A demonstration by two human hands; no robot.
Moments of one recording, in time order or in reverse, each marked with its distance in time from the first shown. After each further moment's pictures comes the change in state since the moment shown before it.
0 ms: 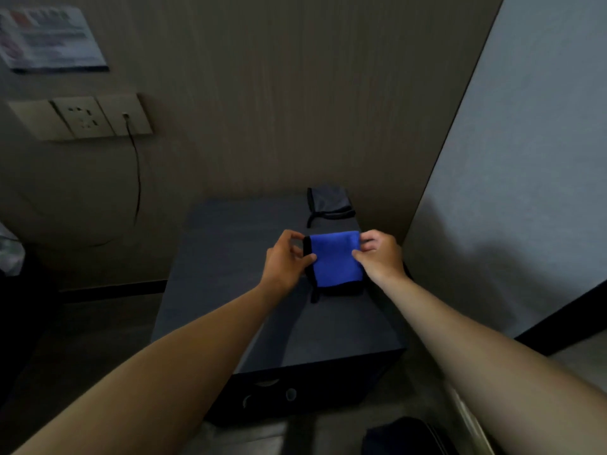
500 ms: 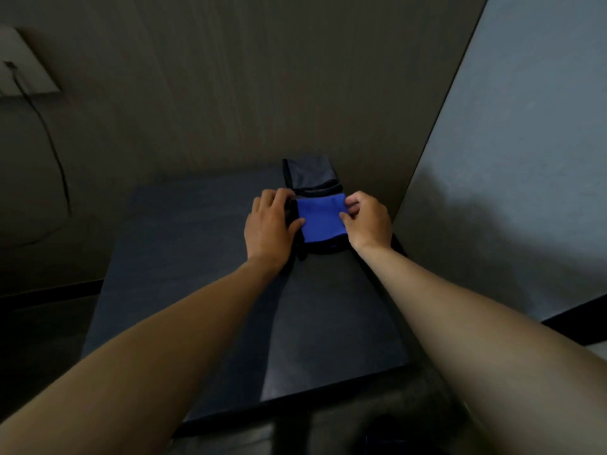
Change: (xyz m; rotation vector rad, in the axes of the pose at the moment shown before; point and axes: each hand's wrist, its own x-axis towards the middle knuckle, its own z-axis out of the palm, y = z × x) left_hand 0.085 -0.029 0.048 0.600 0.196 0.372; right_hand 0.084 0.032 0.036 -0.283 0.177 -0.077
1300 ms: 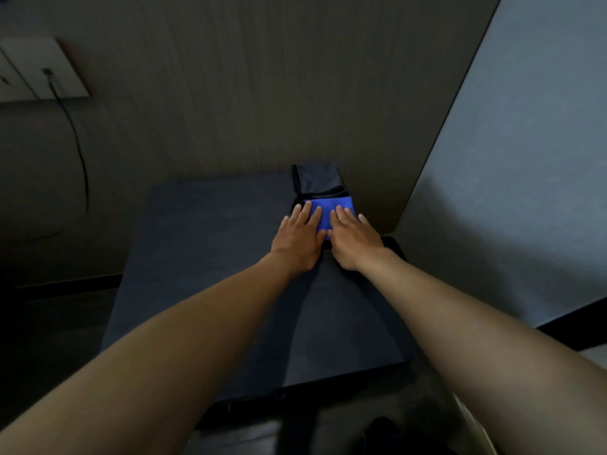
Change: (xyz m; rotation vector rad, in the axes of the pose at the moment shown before) left_hand -0.003 0.021 0.005 0.170 -0.526 0.122; right_hand -0.020 -0.024 -0.006 -0.709 -0.502 -0.365
